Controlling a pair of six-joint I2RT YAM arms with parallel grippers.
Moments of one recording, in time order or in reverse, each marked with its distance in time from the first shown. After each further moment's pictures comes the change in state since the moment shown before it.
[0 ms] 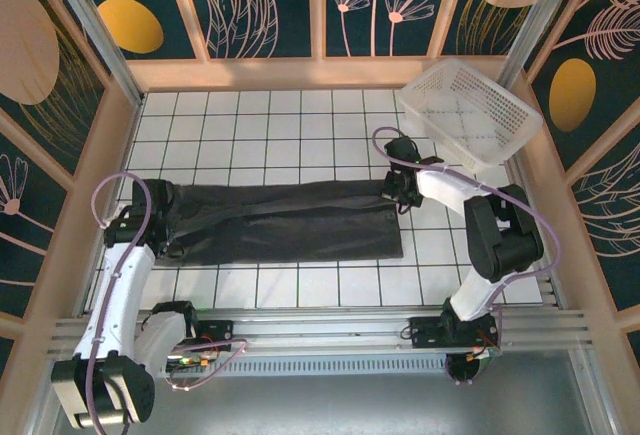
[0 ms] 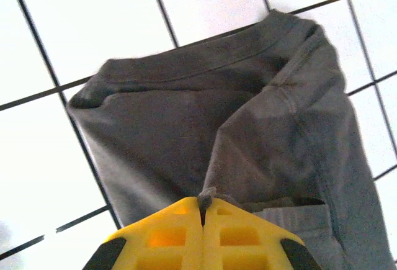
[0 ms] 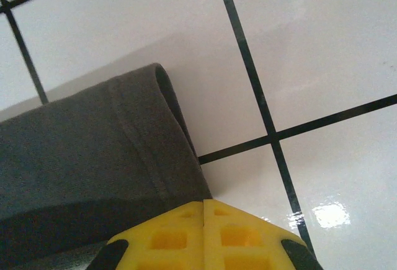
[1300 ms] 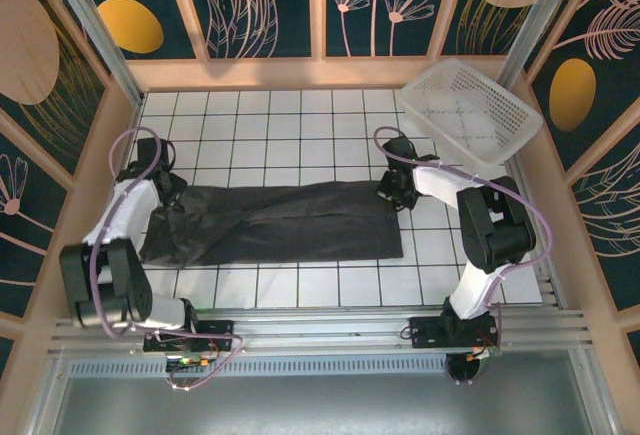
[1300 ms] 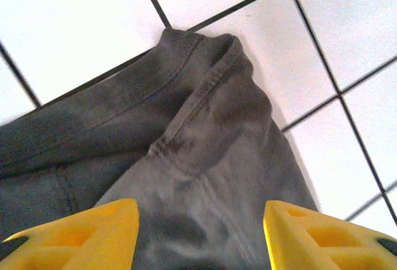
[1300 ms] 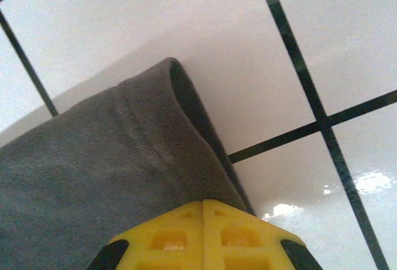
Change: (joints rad) left arm 0.095 0.576 0.248 0.283 0.130 0.218; right arm -0.008 0.080 0.035 0.010 -0.102 0.131
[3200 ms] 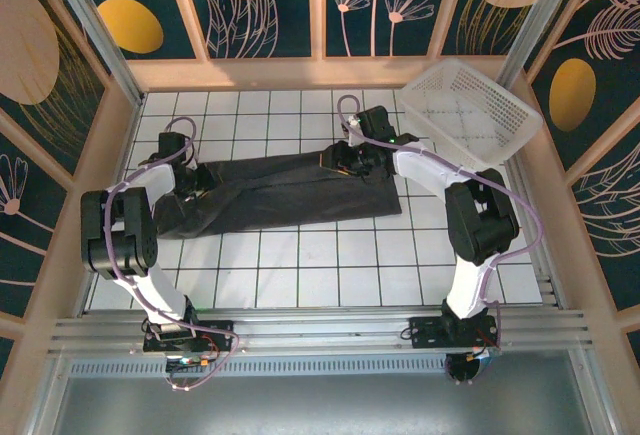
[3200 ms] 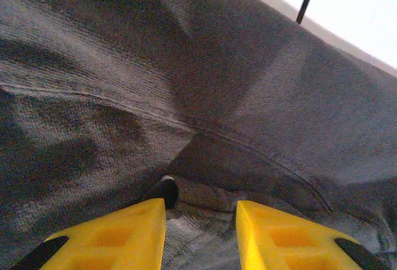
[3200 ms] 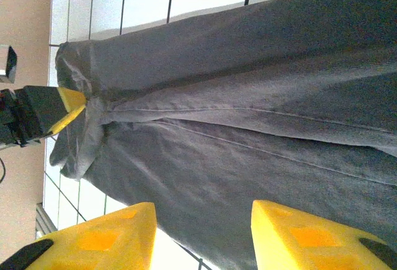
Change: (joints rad) left arm -0.075 0.266 0.043 0.235 0.443 0.488; right arm 0.114 0.090 0.274 0.192 -0.558 -0.217
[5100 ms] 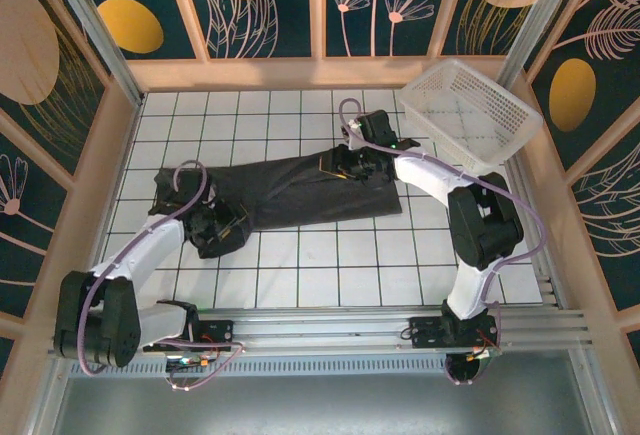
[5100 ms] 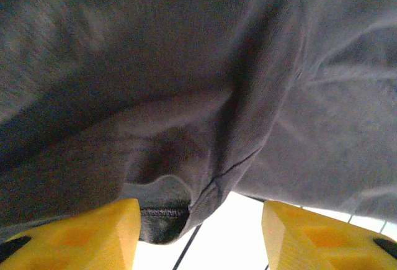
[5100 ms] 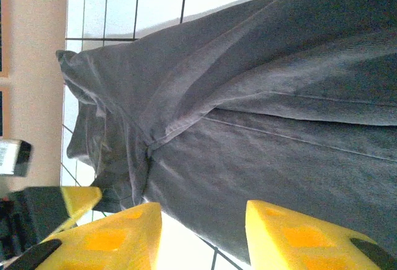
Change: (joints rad) left arm -0.262 -0.517 -0.341 -0.123 -0.055 -0.434; right arm 0.016 -0.040 -0.062 0.049 -0.036 0.040
